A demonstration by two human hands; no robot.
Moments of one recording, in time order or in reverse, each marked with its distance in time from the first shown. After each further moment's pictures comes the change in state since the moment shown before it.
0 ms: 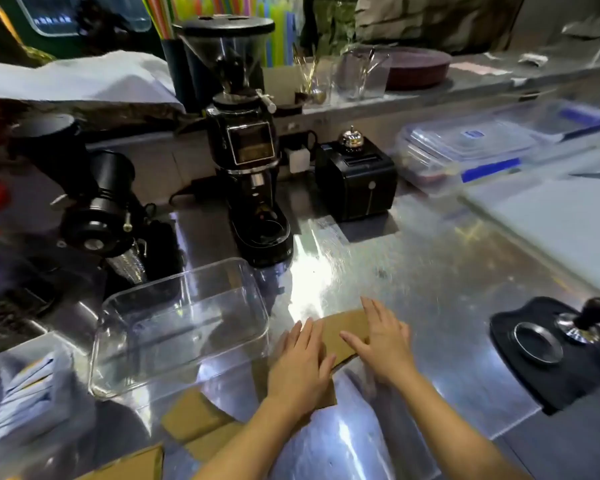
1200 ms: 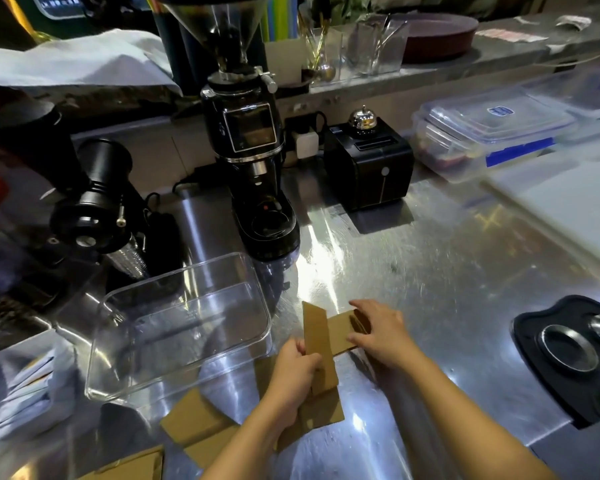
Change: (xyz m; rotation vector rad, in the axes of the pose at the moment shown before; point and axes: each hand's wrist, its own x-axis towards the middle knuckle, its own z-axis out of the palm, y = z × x) left_hand -0.002 0.005 -0.022 -1.062 -0.059 -0.583; right_hand 0.034 0.002 0.003 0.198 -0.191 -0.096
